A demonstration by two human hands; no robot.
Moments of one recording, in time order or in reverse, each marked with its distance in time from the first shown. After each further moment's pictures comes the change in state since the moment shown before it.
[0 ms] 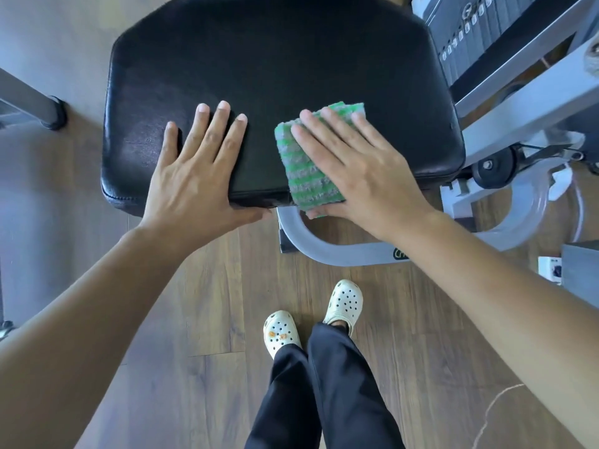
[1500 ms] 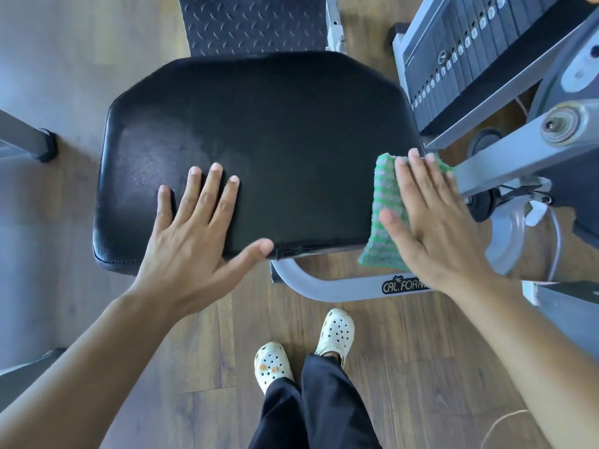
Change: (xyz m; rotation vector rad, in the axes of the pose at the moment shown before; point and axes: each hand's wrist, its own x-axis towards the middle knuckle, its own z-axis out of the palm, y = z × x) left_hand 0.003 0.010 -0.019 -0.162 -0.157 -0.076; right_hand -0.046 0.054 -0.026 0.212 -0.201 0.539
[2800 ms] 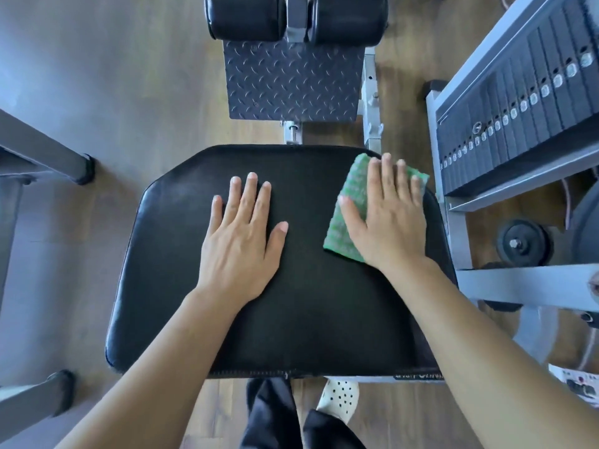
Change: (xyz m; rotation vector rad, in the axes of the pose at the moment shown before) left_hand 0.129 -0.001 -0.010 -0.117 0.155 -0.203; right_hand 0.180 -0.040 0.008 -0.051 0.016 0.123
